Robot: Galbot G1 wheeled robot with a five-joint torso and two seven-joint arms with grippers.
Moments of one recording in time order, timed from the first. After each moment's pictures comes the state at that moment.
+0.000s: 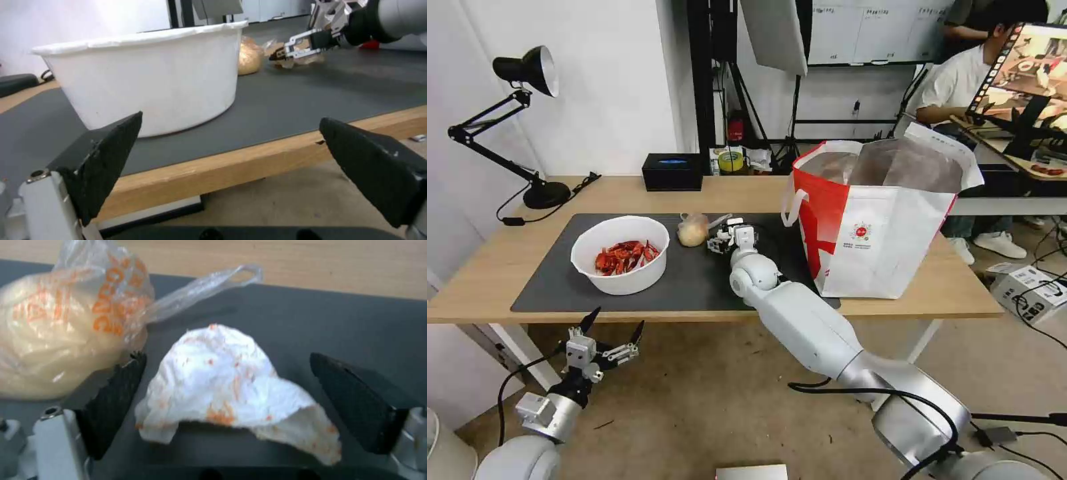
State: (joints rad) left arm 1.62 -1.06 -0.66 -1.90 -0.39 -0.25 0.18; right arm -0.34 1.52 -0.31 1.07 0.69 -0.33 0.47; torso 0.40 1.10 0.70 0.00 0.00
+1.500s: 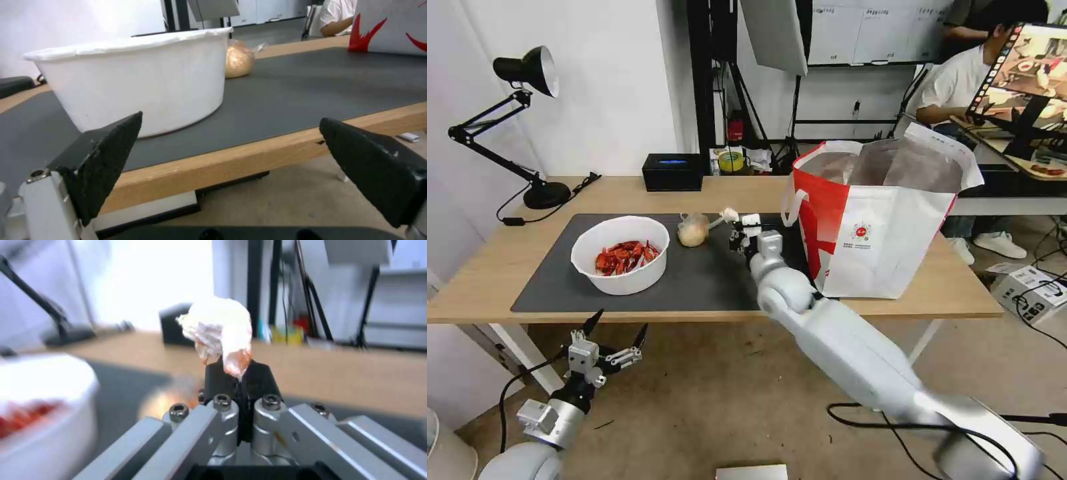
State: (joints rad) left arm 1.66 -1.09 -0.66 -1.94 -0.37 -0.26 0.18; right arm -0.53 1.20 -0.29 1.69 0.68 -0.20 0.42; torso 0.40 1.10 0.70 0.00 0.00
